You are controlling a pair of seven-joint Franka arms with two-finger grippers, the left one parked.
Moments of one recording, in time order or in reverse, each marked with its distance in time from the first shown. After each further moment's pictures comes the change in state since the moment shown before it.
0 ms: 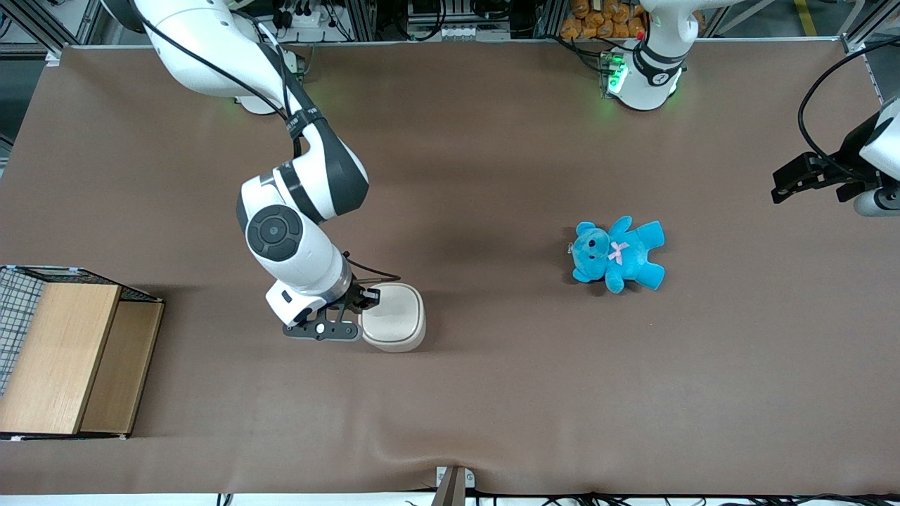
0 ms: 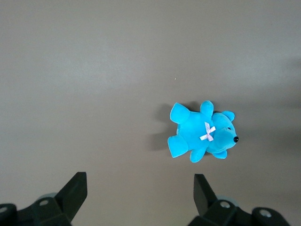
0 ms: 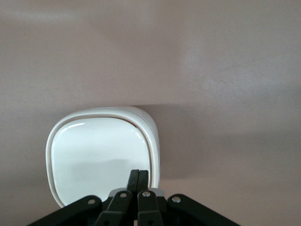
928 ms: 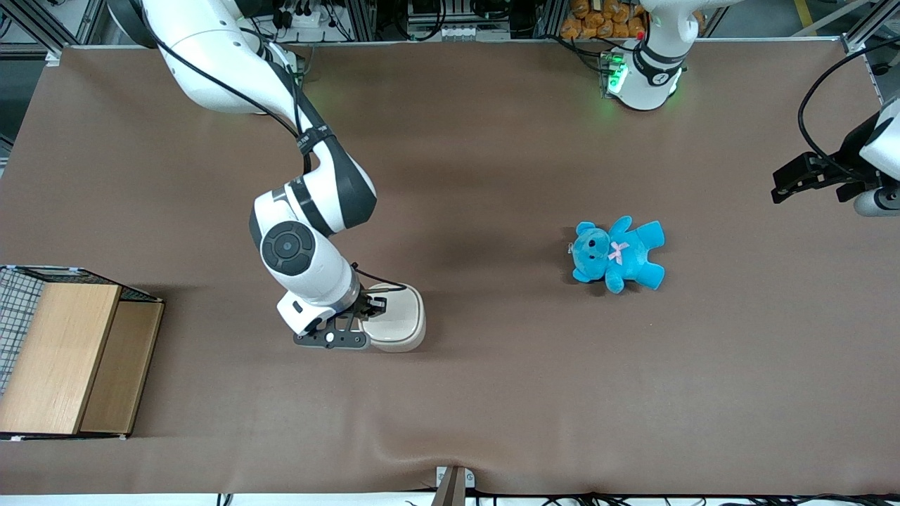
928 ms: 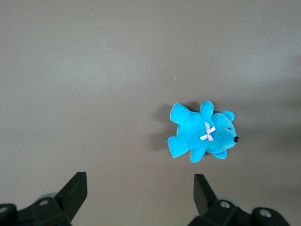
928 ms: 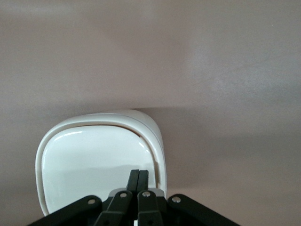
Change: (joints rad) arm 0.007 0.058 0.001 0.037 0.000 0.007 0.000
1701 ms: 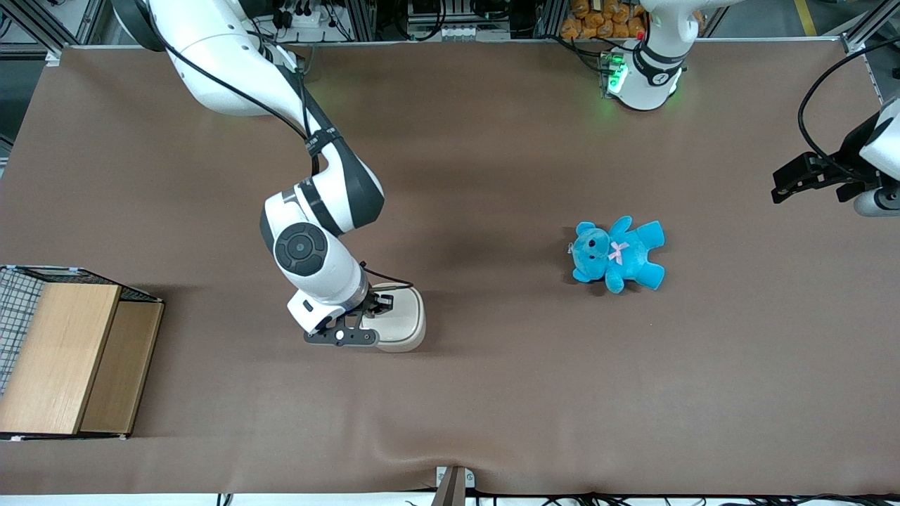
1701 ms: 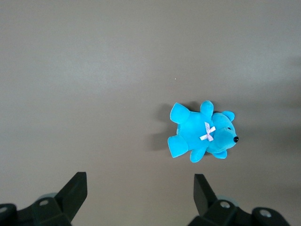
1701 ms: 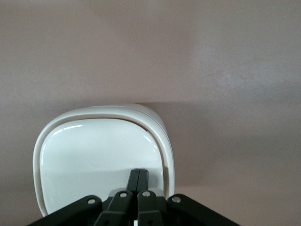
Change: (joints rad) arm 0.011 0.019 0.001 0.000 -0.001 0.010 0.001
